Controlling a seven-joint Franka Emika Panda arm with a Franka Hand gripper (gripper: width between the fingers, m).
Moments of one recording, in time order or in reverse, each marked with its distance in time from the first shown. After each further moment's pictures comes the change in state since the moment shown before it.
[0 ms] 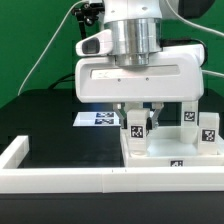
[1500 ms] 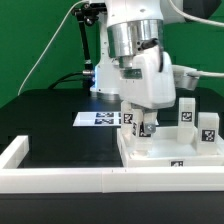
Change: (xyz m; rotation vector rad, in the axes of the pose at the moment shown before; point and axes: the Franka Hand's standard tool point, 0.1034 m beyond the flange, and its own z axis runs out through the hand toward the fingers) arm -0.004 -0.010 0.004 0.069 -0.011 1.141
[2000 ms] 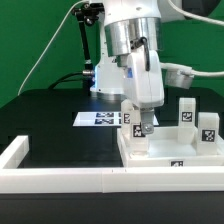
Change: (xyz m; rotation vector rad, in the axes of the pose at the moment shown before) arm 0.005 -0.003 -0.005 0.006 -0.008 -0.011
